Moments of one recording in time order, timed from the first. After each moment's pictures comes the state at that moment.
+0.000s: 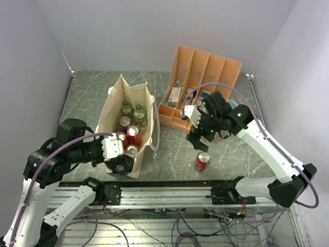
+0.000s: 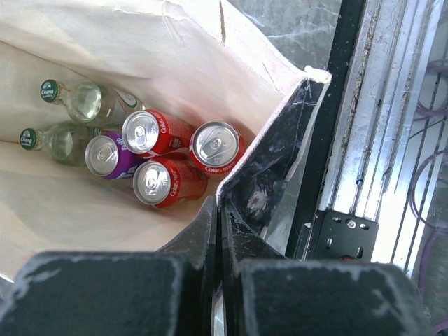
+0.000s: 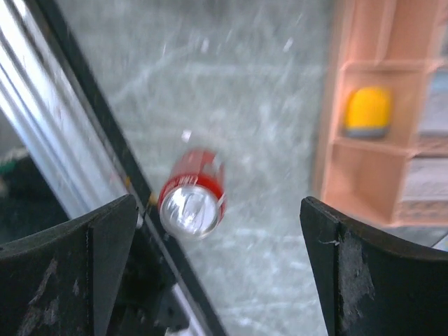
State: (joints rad) left arm -0.44 0.69 1.26 -1.33 0.51 0.82; right arm 0.65 1.28 1.44 -1.14 -0.27 -0.50
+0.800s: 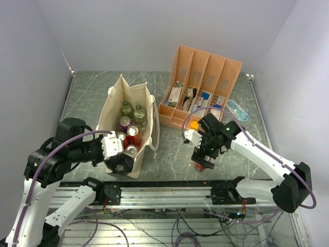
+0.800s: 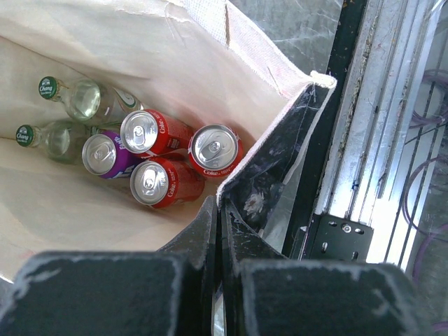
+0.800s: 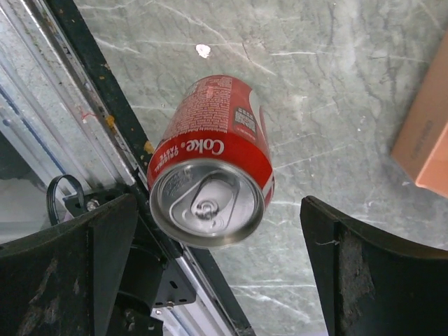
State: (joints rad) left arm -0.40 0.70 1.26 -1.33 0.55 0.82; right arm 0.65 1.18 0.97 -1.11 -0.19 -0.60
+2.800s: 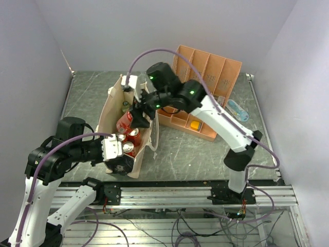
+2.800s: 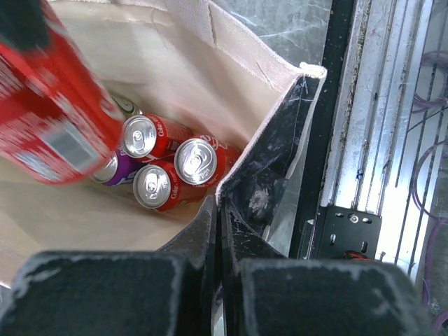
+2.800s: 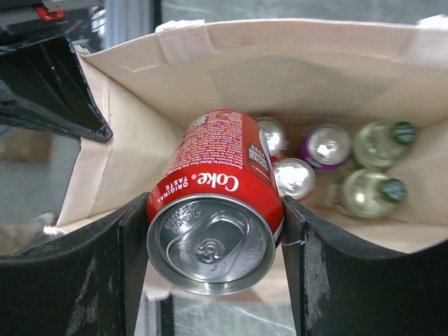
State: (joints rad) left arm -0.35 0.72 1.28 -1.38 0.61 0.95; right arm 0.97 1.86 2.29 -1.02 -0.46 -0.26
